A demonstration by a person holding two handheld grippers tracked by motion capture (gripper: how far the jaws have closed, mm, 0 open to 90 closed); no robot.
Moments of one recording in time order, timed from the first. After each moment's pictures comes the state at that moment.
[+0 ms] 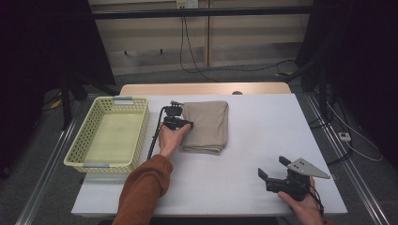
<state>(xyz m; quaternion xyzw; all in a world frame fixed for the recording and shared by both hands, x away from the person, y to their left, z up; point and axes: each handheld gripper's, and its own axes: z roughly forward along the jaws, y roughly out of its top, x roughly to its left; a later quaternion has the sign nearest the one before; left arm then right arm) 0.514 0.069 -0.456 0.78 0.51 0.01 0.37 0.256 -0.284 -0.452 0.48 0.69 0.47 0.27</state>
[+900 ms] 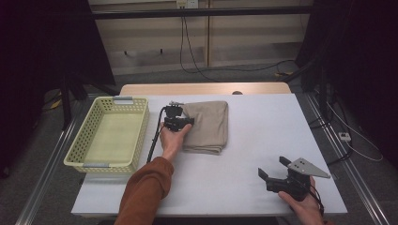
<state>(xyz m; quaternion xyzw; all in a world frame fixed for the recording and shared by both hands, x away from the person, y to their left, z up) 0.504 0.069 -0.445 0.76 0.48 0.07 0.43 0.256 -0.286 -0.453 0.49 0.69 0.47 0.26</state>
